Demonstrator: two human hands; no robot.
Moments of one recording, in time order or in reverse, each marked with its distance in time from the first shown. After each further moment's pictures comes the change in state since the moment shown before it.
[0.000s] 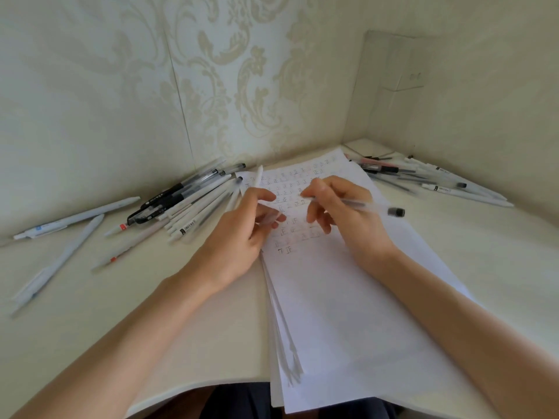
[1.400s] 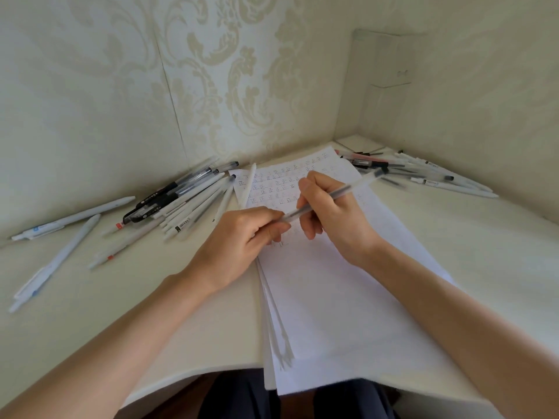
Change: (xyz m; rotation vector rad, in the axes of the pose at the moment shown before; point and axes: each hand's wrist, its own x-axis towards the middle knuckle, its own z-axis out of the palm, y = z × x) left_hand -0.005 0.011 0.002 0.085 -0.017 0.247; right_hand -0.004 -0.008 0.005 0.021 -0.088 0.014
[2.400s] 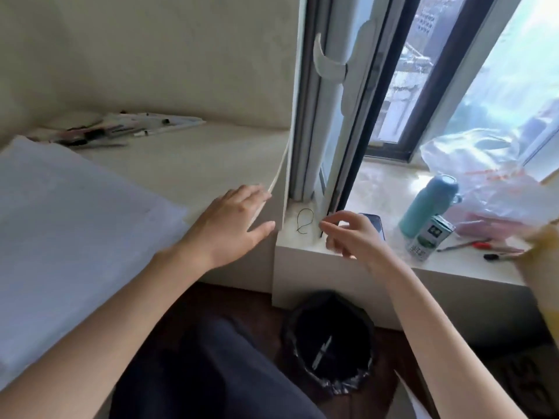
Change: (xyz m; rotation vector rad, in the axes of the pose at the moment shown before) left_hand 0.011 0.190 0.202 0.217 -0.628 0.477; right_hand -0.332 0.015 -0.194 -0.243 0.867 0.637
